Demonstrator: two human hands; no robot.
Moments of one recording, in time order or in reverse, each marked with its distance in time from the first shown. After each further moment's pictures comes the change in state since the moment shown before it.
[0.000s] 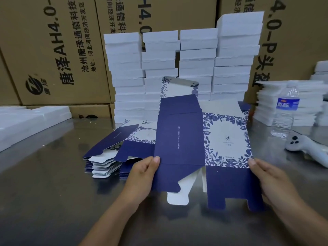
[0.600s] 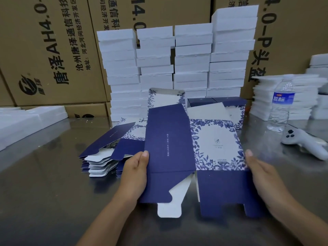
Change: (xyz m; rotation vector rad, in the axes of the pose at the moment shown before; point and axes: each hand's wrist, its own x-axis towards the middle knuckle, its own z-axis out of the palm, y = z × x) left_hand 0.005 -0.005 0.000 -0.005 0.159 0.040; right_hand -0.003 -0.001 0.010 -0.024 0.030 -0.006
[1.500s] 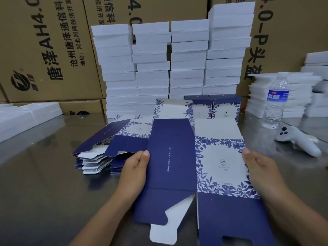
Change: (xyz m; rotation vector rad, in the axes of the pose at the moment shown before) left_hand -0.004 -0.003 0.010 -0.034 -0.058 0.035; right_hand -0.003 -0.009 -0.007 -0.159 0.099 -0.070
